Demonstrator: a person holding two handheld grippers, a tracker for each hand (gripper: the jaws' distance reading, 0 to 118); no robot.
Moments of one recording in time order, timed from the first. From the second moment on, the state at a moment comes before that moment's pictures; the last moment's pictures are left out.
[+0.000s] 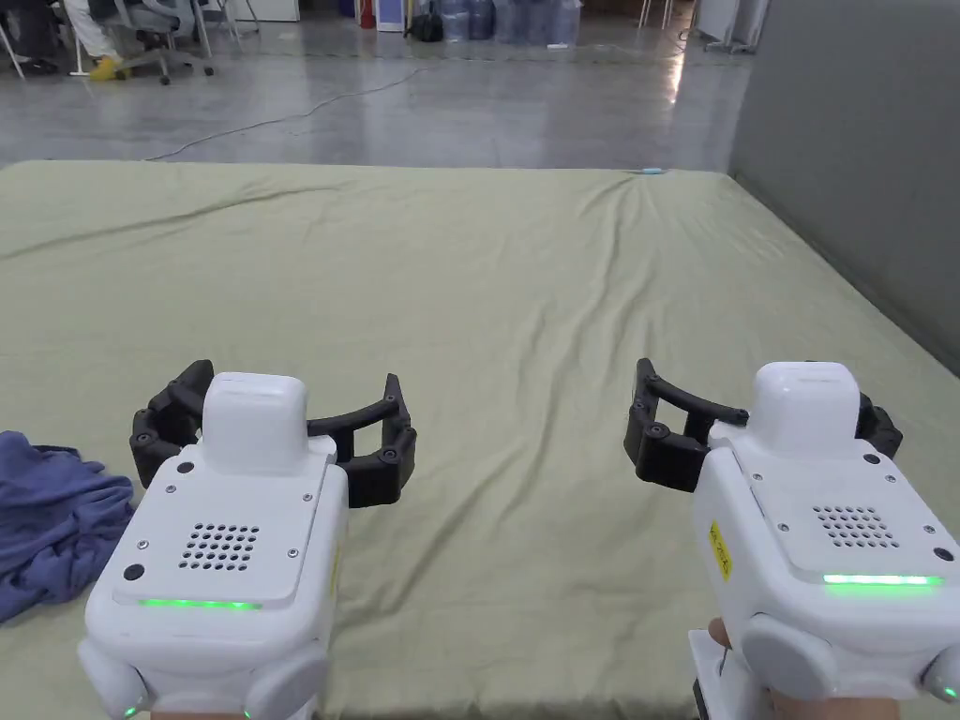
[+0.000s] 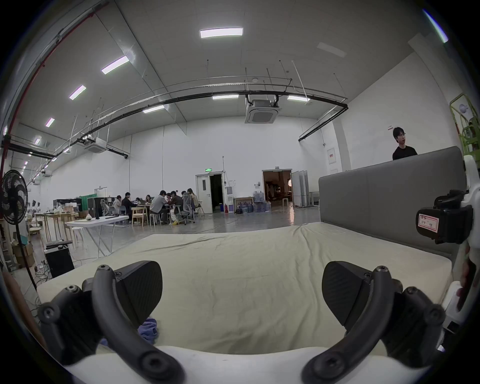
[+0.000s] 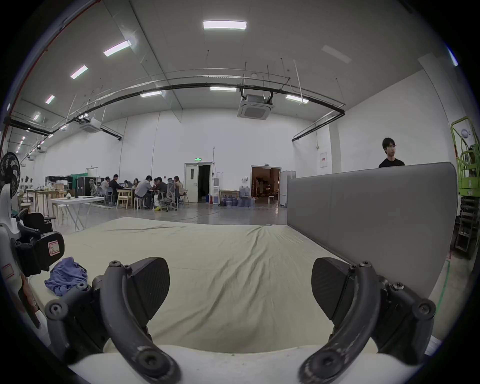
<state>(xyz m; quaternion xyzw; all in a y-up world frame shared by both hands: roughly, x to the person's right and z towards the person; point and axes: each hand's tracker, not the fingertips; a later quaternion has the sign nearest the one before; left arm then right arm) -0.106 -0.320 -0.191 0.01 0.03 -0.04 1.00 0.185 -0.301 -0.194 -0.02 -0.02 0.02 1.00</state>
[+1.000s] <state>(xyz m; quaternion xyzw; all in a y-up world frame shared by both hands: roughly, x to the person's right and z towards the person) -0.101 -0.317 -0.189 0.01 0.02 -0.04 1.00 0.190 -0.300 -0.192 -0.02 -0.02 0.02 1.00</state>
